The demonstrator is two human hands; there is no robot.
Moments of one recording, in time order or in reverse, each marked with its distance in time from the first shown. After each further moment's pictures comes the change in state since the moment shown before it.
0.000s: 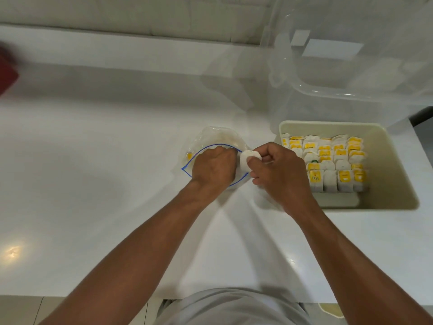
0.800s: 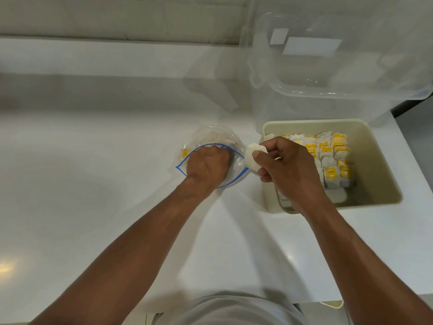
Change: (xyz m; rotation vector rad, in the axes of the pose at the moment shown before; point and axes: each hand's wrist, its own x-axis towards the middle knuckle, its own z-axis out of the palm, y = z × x) left_hand 0.026 0.012 0.013 0.266 -0.051 0.100; right_hand 0.009 0.004 -0.038 0.102 0.026 0.045
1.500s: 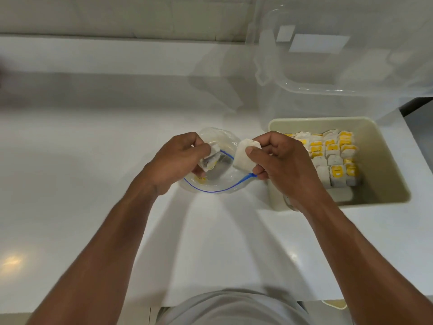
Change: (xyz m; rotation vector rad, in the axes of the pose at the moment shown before) left_hand -0.050 -0.072 -0.080 -1.321 -0.319 -0.423; right_hand -0.004 -0.014 0.011 0.075 -0.099 -0.033
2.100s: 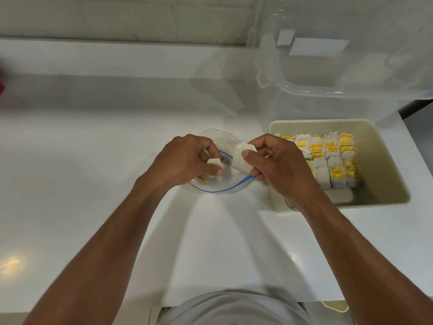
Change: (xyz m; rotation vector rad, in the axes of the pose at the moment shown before) left_hand 0.006 -0.001 -0.002 0.424 -0.006 0.188; right_hand 0.003 0.001 0.004 -0.066 -0.041 -0.035
